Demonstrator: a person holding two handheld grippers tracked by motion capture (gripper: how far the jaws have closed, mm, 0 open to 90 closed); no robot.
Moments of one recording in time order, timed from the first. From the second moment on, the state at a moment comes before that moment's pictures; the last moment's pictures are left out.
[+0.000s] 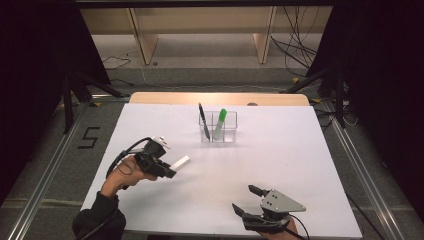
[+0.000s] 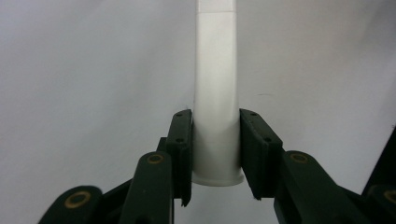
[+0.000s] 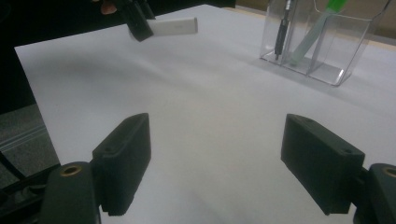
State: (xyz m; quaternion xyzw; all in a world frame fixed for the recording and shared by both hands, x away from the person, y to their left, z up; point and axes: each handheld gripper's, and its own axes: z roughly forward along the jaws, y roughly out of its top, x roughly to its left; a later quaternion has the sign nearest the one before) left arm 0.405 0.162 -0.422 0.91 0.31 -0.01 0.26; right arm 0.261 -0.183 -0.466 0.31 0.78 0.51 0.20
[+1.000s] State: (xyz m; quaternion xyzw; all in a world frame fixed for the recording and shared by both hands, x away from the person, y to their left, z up) left arm 0.361 0.065 -0.426 0.95 0.18 -0.08 0.24; right arm 0.235 -0.127 -0.479 0.12 0.83 0.35 0.41
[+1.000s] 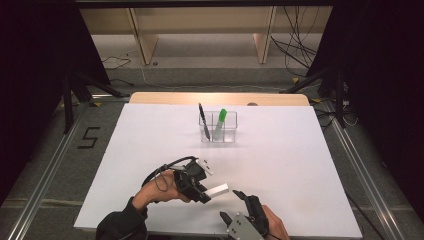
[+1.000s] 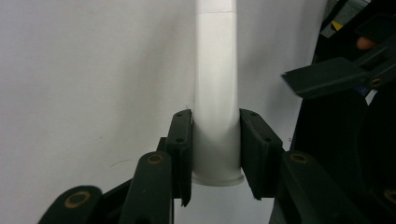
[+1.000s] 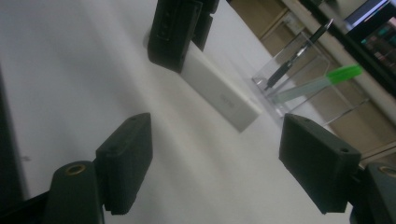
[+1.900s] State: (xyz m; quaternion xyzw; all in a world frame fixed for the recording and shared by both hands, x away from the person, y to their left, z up) left arm 0.351 0.049 -0.423 0.96 0.17 -0.08 0.20; right arm 0.224 -0.085 -0.503 -0.04 0.80 0.20 0.56
